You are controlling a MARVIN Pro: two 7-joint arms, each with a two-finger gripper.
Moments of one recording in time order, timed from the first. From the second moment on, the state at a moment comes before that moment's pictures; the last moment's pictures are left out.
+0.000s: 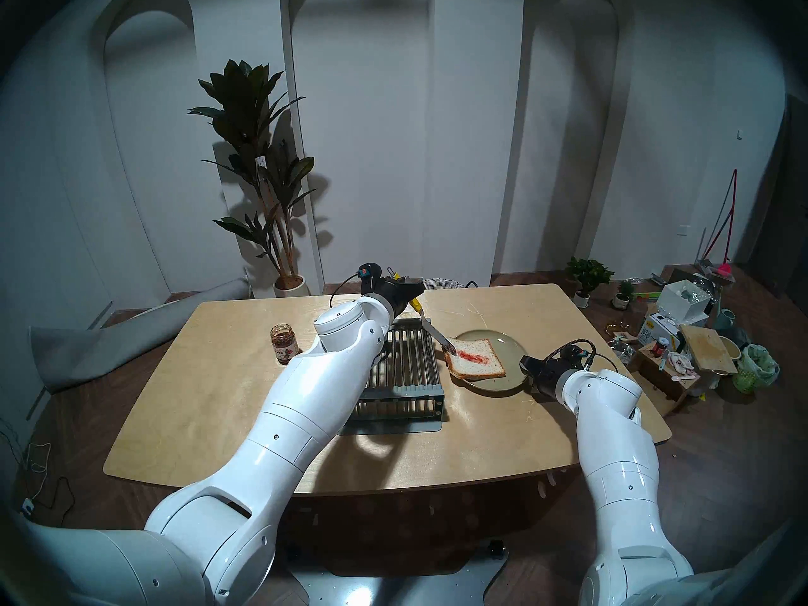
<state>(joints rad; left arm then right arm) 1.10 -1.64 -1.16 -1.29 -0.60 0.27 0.17 -1.37 -1.34 1.86 -1.24 0.62 0.68 0.23</state>
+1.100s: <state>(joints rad) 1.20 -1.59 -1.12 -1.69 -0.65 0.31 0.13 -1.39 -1.32 1.85 -1.27 0.60 0.63 0.28</state>
